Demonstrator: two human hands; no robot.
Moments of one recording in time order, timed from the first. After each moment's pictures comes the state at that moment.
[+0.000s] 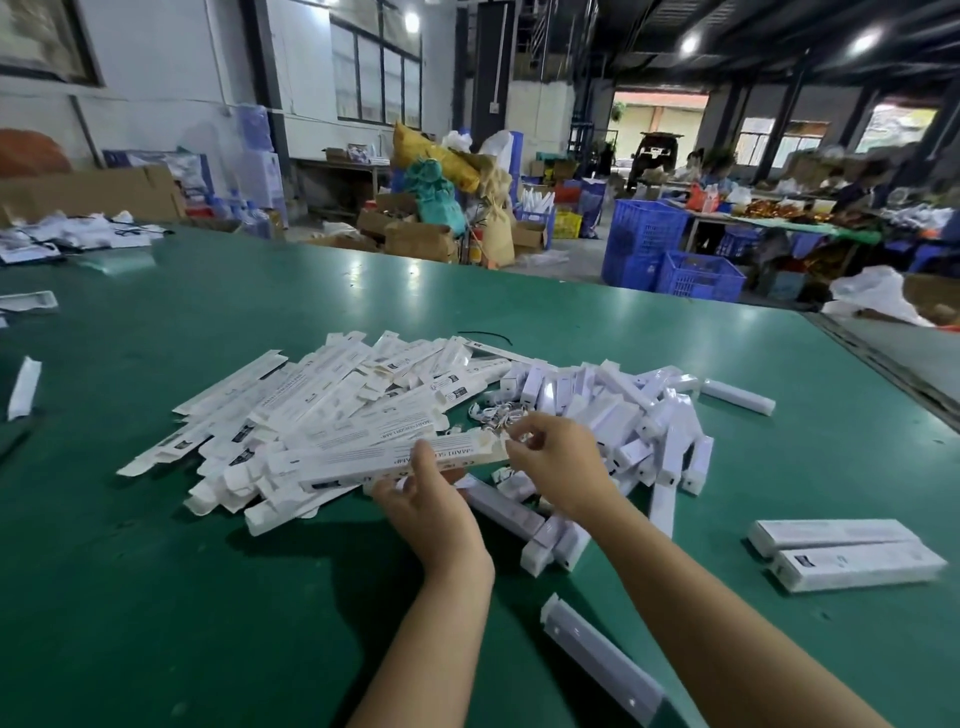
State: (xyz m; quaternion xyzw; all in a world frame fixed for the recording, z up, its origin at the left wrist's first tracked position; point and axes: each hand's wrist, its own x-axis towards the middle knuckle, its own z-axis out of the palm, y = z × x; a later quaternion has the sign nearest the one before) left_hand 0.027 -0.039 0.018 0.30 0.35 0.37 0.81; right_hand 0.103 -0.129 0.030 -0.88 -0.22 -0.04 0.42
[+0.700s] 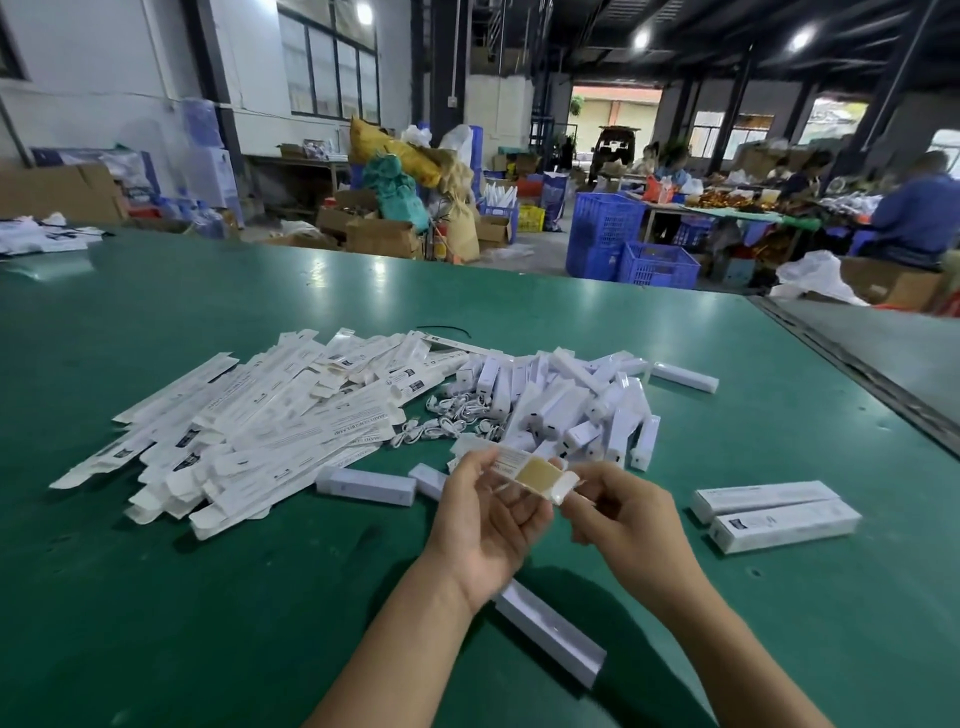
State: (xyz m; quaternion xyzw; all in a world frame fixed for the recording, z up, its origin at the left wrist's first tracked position) left_hand 0.004 -0.076 0.028 0.28 0.12 -0.11 0.95; right_hand 0.029 -0.234 0.021 -0.82 -0.19 -0.07 0.54
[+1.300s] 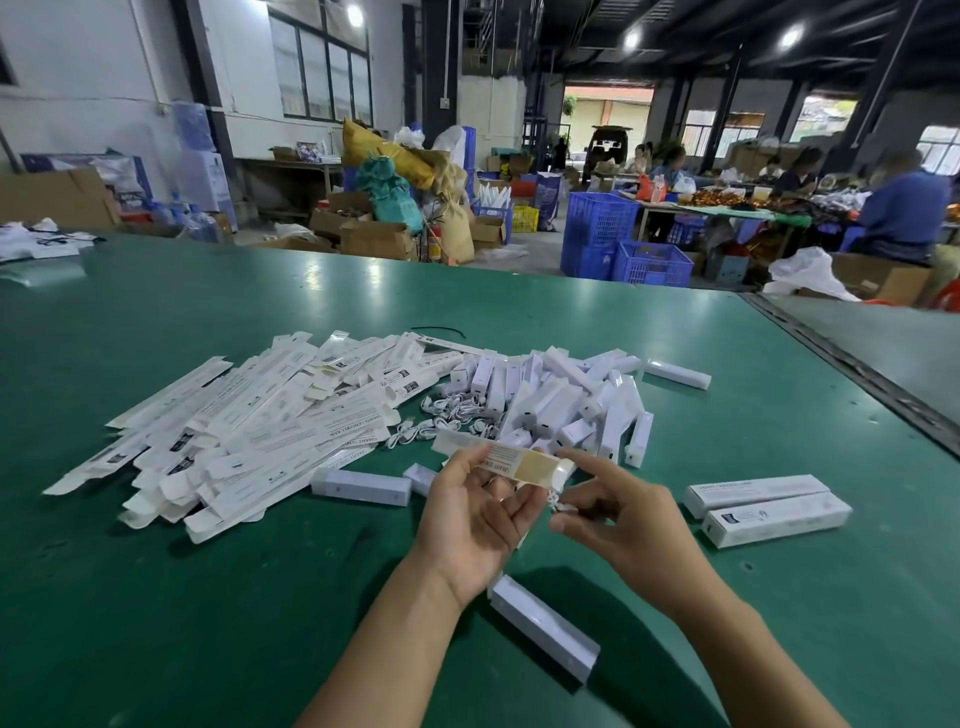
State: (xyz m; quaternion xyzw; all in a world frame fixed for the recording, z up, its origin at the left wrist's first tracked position) left_hand 0.007 -0.071 0.023 0.24 0.09 -0.10 0.96; right_hand 0.029 -0.250 0.023 -0.83 -0.28 -0.07 0.48
